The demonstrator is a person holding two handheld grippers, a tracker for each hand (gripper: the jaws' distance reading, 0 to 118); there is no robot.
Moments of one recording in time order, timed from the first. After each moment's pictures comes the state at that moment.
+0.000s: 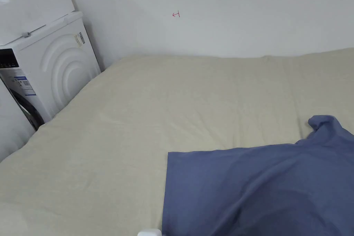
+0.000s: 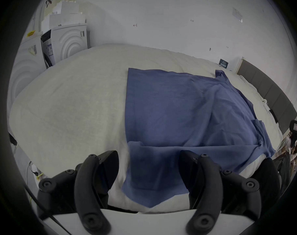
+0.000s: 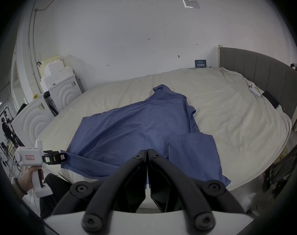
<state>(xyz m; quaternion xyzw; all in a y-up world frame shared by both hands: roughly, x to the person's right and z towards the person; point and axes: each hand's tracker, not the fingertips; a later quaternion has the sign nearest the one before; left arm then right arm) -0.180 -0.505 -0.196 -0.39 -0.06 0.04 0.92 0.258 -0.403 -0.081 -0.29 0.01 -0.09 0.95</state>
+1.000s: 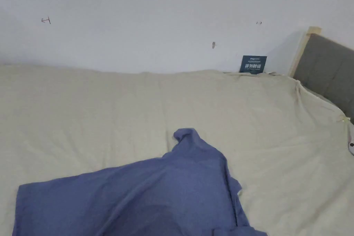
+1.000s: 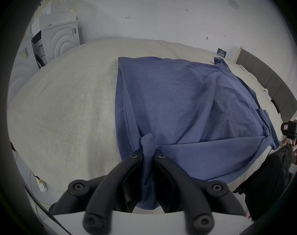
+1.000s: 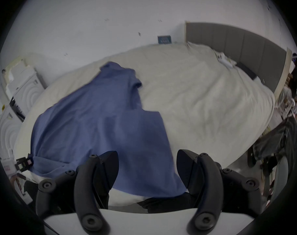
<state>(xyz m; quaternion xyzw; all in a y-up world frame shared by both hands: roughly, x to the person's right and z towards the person) -0.165 -0.523 -0.209 -0.41 -0.07 0.01 0.91 0.362 -0.478 -0.114 -0.40 -0.14 -0.13 0.90</state>
